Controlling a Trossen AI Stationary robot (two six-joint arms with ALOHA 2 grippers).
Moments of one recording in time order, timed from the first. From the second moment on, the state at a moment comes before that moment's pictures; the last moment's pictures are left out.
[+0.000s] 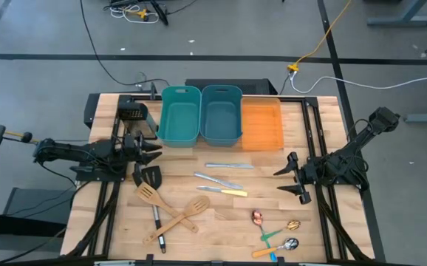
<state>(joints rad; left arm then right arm) -0.13 0.03 0.03 0.05 -0.28 -0.21 0.70 0.47 0.02 0.52 0.50 0.00</state>
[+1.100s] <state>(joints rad) -0.67 1.09 0.81 -0.69 -0.23 -0.44 0.70 0.47 0.02 0.76 0.51 0.11</state>
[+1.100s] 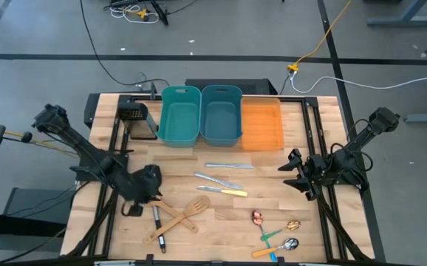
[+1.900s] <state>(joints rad) -0.69 1.43 0.88 -0.83 -0.18 -0.37 0.70 0.47 0.02 0.76 0.52 0.13</state>
